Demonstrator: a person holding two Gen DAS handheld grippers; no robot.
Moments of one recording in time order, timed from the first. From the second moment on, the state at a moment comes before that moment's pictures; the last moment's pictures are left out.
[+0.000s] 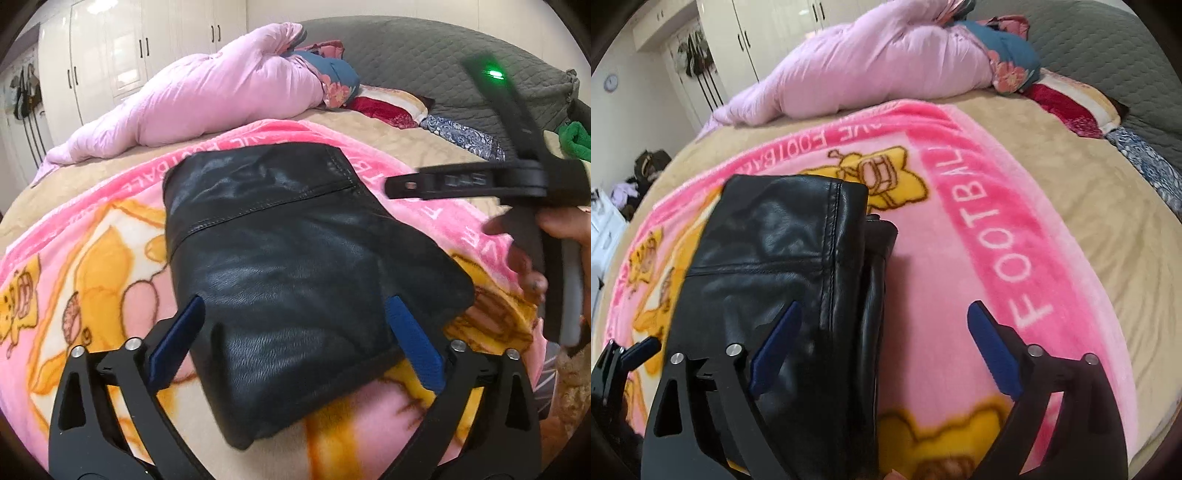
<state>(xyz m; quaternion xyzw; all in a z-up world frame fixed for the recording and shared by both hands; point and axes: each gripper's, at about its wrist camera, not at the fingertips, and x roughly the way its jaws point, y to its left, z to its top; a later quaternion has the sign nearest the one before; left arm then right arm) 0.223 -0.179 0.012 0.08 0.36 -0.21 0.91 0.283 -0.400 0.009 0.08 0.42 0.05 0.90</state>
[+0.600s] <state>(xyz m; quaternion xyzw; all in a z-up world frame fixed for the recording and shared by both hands) 0.137 -0.131 0.066 0.03 0.30 -0.19 0.93 0.117 -0.360 0.086 0.08 0.30 0.06 0.95</state>
